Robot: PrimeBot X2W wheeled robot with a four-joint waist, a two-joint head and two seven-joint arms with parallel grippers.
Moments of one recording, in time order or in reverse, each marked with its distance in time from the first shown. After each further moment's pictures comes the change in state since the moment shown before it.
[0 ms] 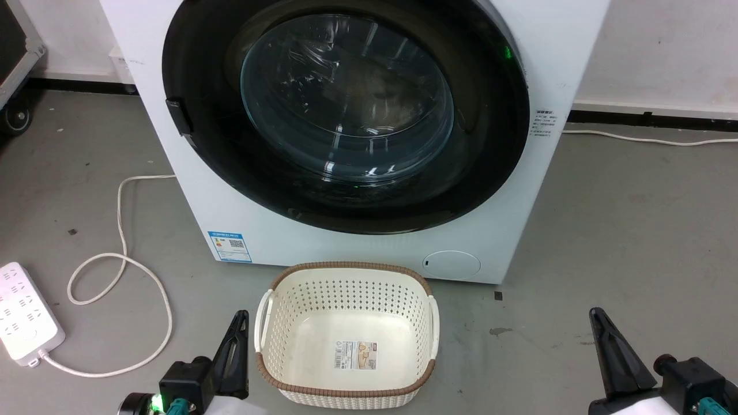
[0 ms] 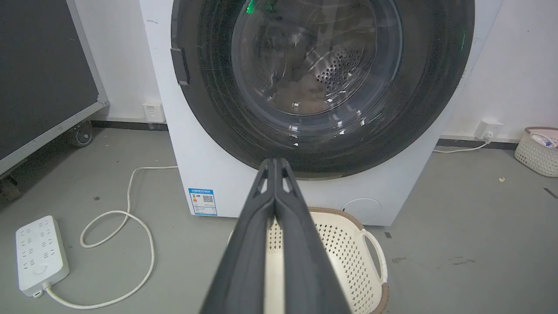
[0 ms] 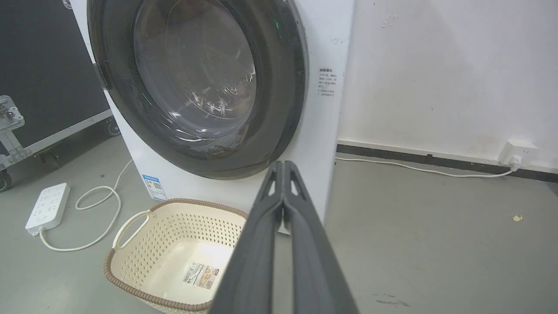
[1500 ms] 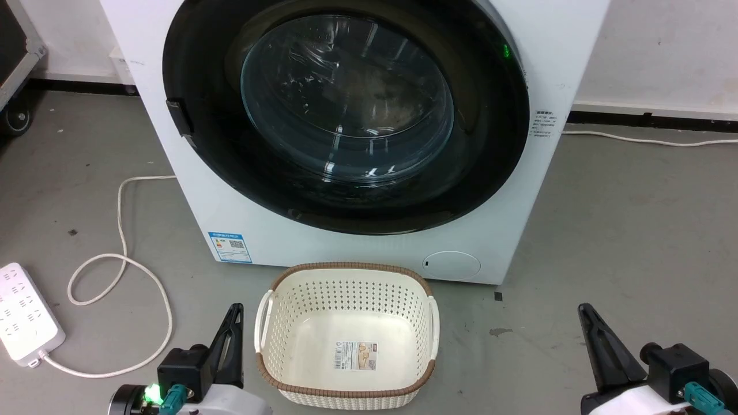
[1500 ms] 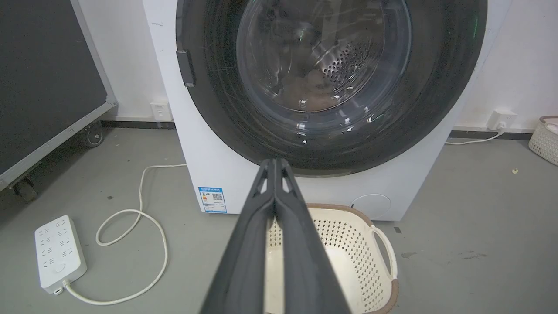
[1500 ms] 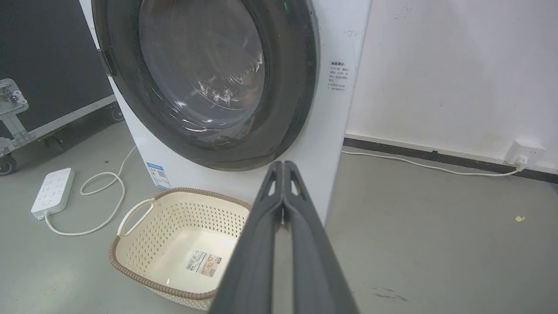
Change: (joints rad) left arm -0.001 -0.003 0.020 -0.063 0.037 0.009 0.097; right arm -0.011 0.005 0.018 -0.037 -0.021 0.000 0.095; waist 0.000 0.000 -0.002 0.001
